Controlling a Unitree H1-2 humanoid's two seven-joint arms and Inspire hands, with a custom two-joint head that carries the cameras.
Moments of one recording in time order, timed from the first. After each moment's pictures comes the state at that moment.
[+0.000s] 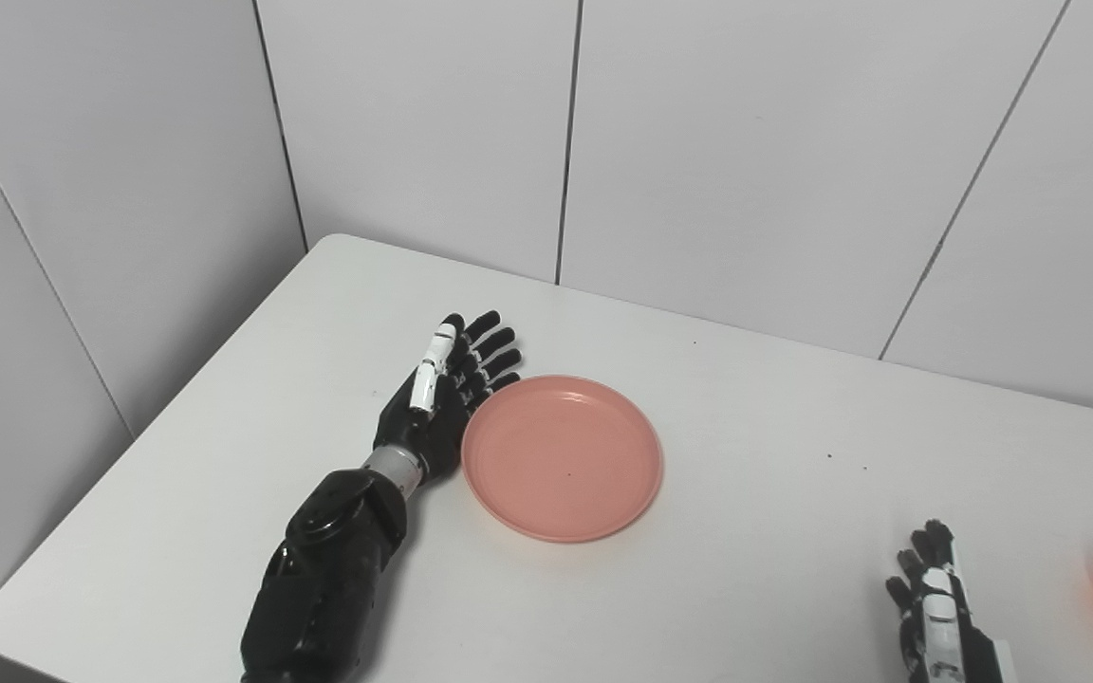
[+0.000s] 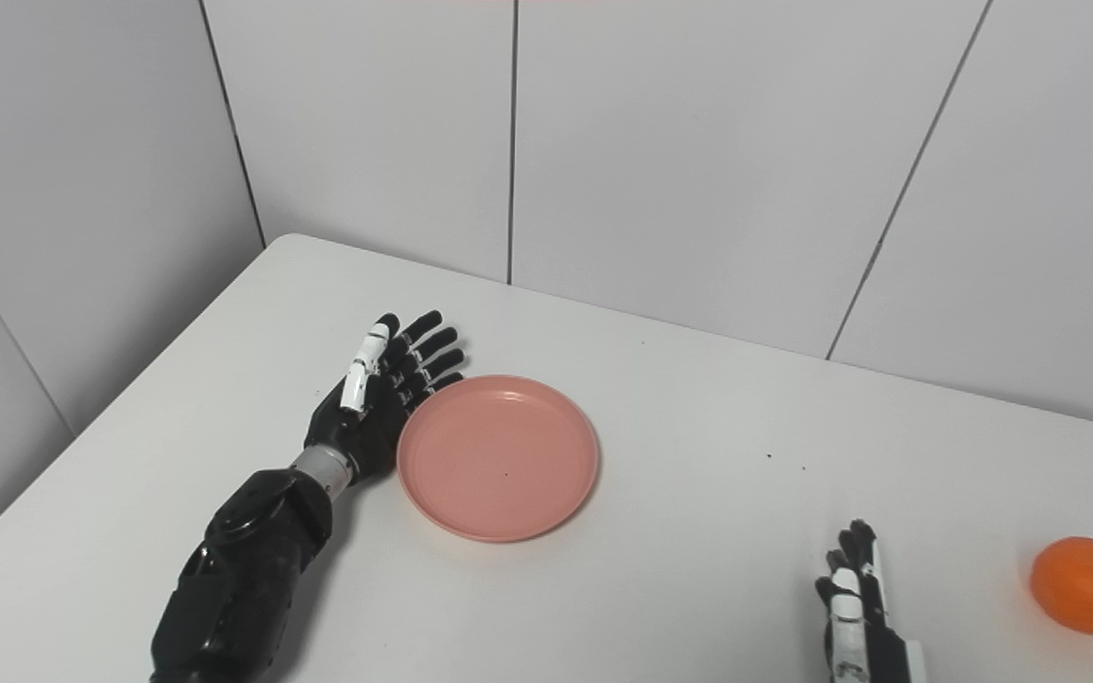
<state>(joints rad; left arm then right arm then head) -0.32 0.12 0.20 0.10 -0.47 0.37 -0.10 0.09 0.04 0.05 -0.23 0.01 0.08 0.01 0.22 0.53</state>
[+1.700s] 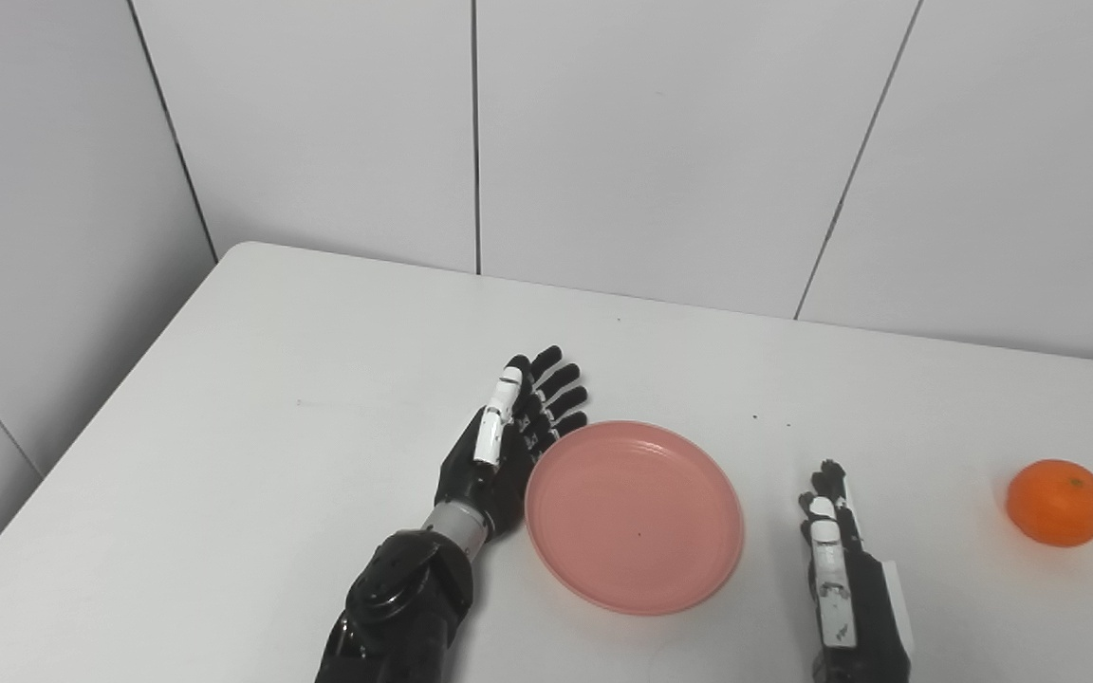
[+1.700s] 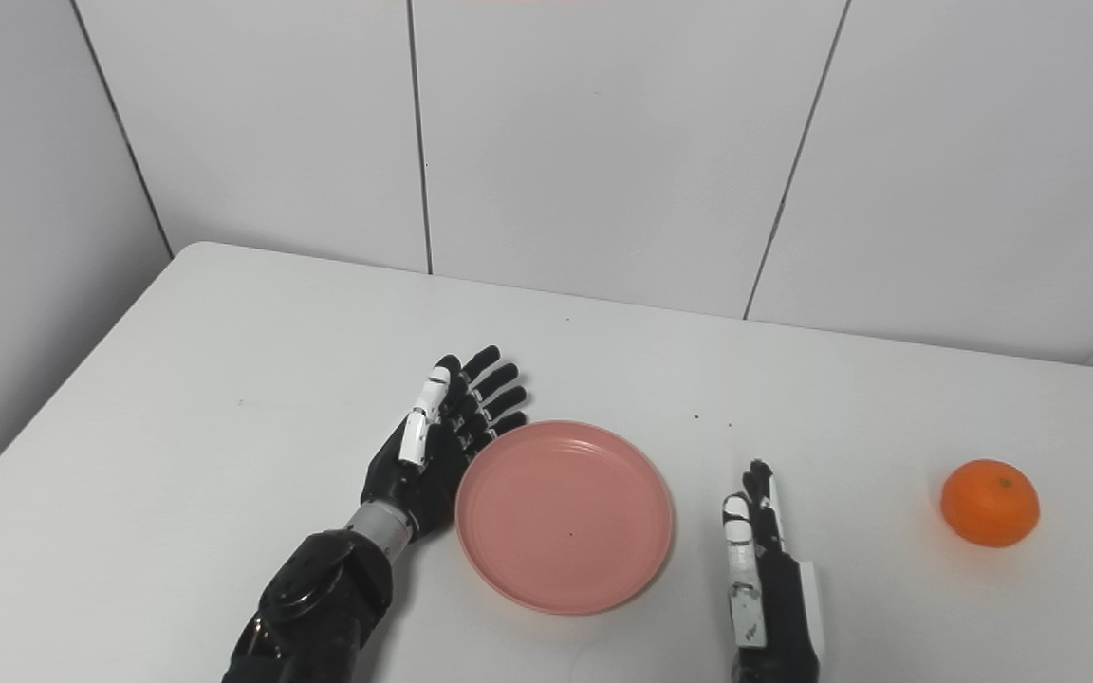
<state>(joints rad) -0.24 -0.10 0.02 -0.01 -0.36 0.38 -0.07 0.08 0.12 0.09 -0.26 -0.10 0.17 -0.05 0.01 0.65</state>
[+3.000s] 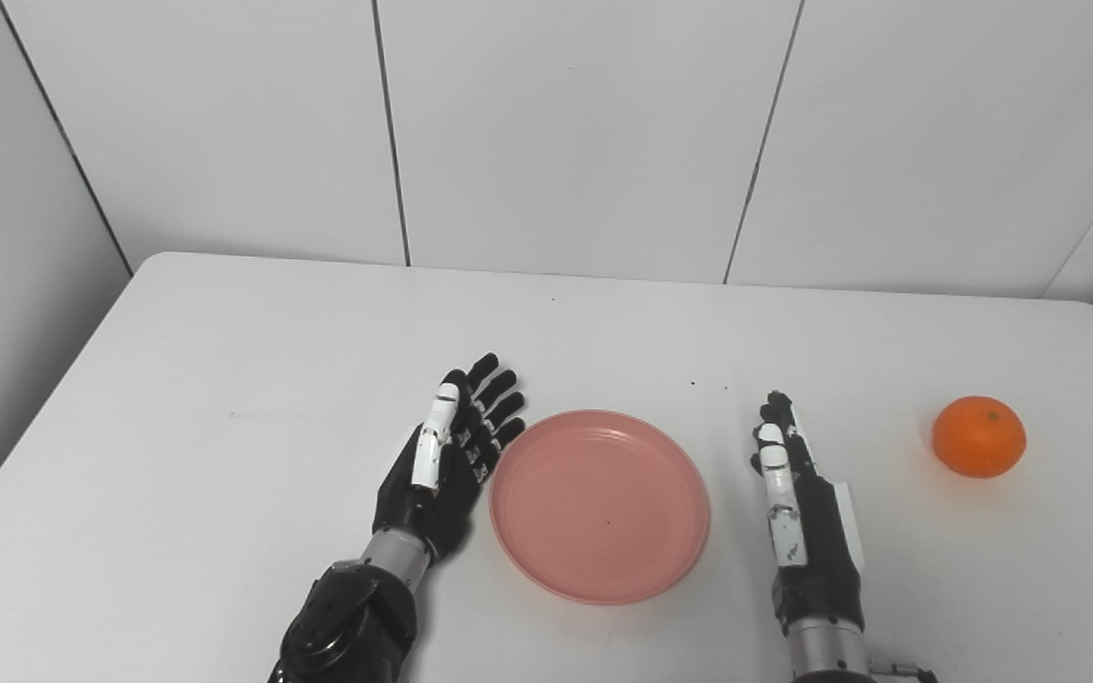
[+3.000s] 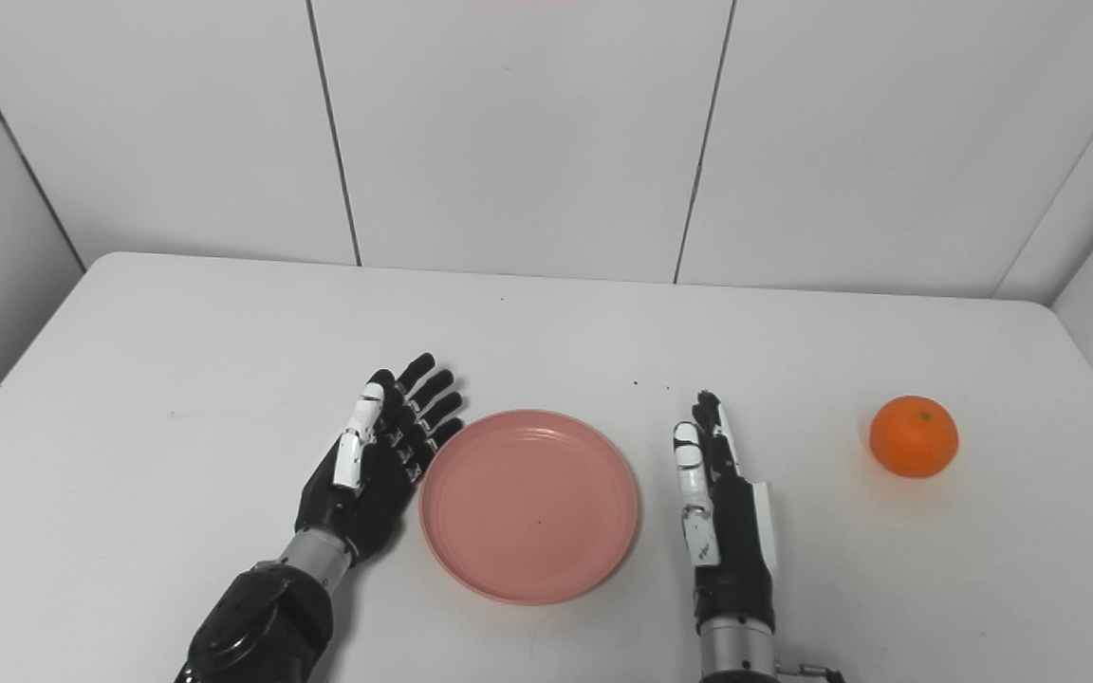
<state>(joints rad) -0.16 -0.08 0.01 -0.09 -0.33 0.38 -0.10 0.02 0.15 0.06 -0.30 -0.19 0.21 -0.09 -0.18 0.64</state>
